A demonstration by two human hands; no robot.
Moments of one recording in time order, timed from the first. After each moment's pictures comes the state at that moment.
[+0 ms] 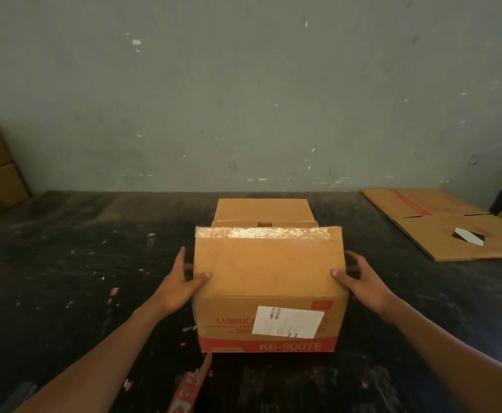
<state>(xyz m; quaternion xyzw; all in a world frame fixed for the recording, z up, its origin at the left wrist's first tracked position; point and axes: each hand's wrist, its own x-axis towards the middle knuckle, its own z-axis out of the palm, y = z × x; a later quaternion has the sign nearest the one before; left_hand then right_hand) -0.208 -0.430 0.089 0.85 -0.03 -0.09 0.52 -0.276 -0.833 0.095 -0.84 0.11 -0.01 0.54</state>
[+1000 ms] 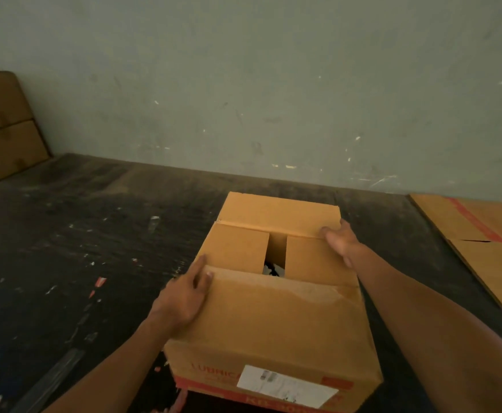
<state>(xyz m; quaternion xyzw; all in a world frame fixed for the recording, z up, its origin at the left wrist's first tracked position) -0.139 -0.486 0.066 0.94 0.06 -0.11 0.33 -0.031 -0.815 0.113 -0.82 0.21 0.02 0.53</state>
